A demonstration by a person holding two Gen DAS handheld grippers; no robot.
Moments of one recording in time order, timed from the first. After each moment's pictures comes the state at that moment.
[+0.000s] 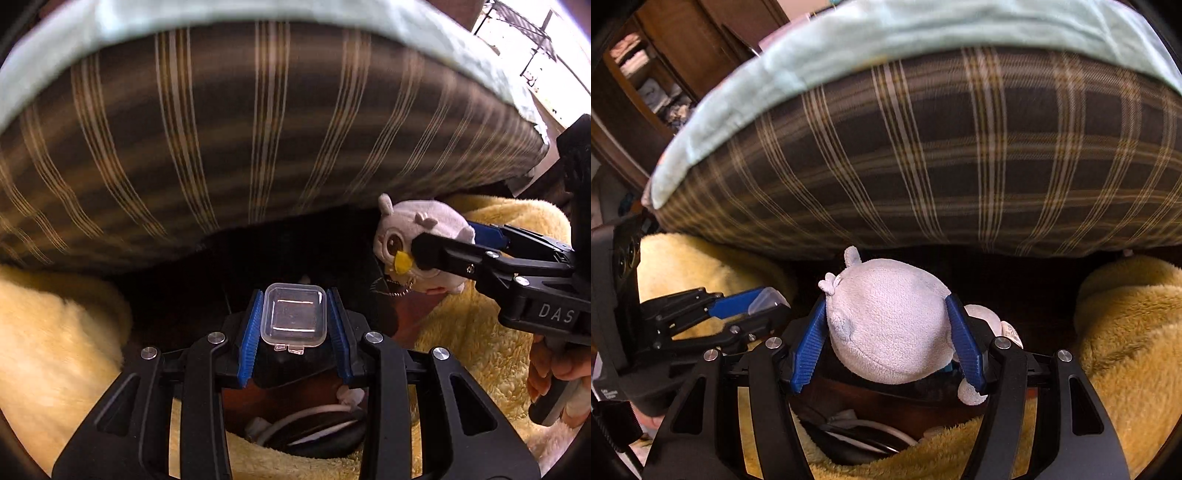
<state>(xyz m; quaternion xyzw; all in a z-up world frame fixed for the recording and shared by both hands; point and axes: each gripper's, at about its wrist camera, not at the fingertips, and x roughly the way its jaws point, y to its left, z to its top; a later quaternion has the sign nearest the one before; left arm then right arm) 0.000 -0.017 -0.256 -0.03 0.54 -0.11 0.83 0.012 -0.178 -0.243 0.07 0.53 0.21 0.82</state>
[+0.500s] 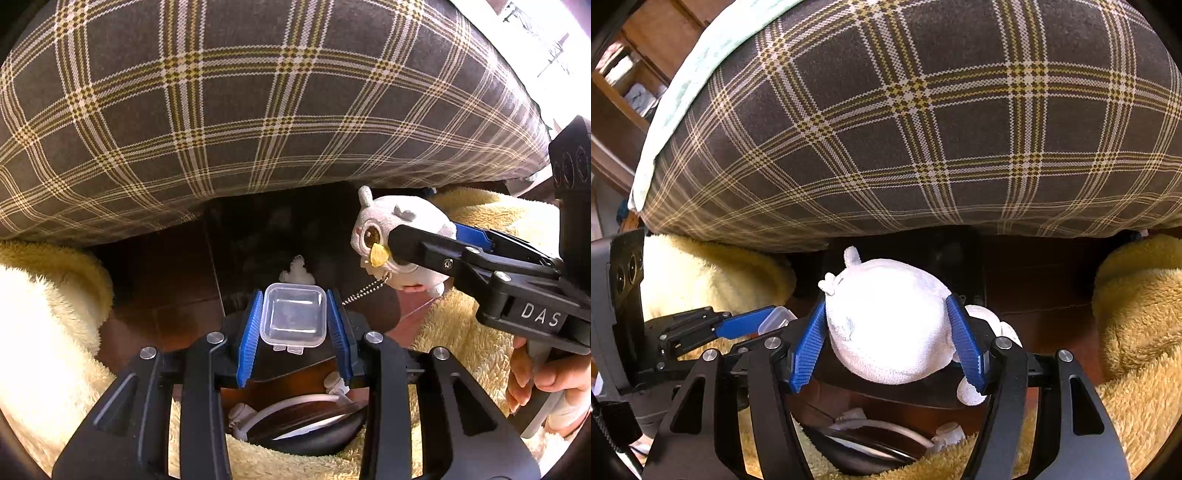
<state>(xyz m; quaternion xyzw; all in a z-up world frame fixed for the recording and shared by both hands) 0.004 0.000 -0.292 -0.07 0.57 -0.11 0.81 0.018 -0.174 -0.275 0.09 0.55 0.21 0.80</state>
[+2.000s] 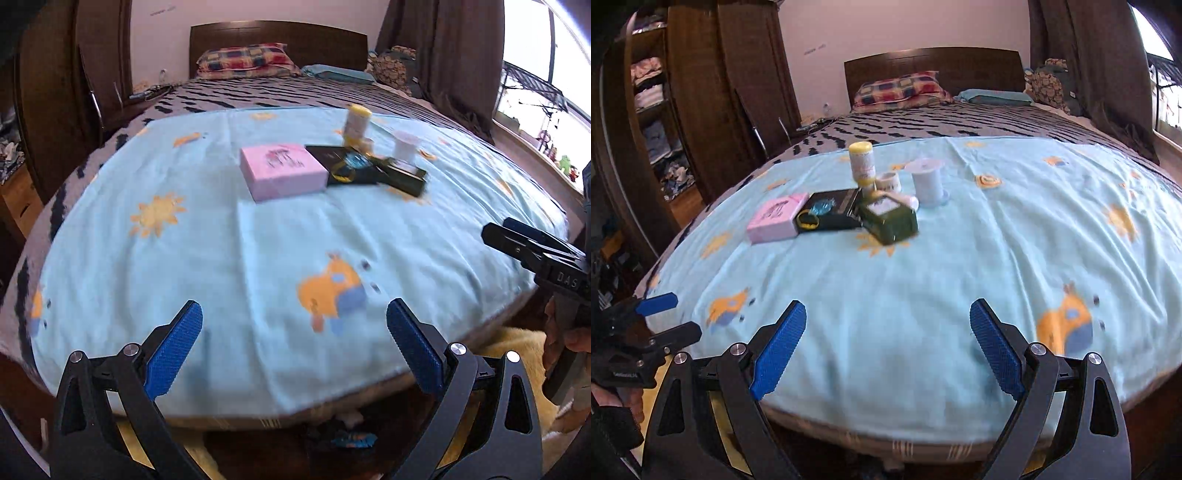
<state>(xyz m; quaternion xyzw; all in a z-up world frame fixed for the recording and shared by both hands) 0.091 0.054 -0.104 -0.01 0.38 -0.03 0.93 0.129 -0.204 -0.090 0.03 0.34 0.18 0.92</state>
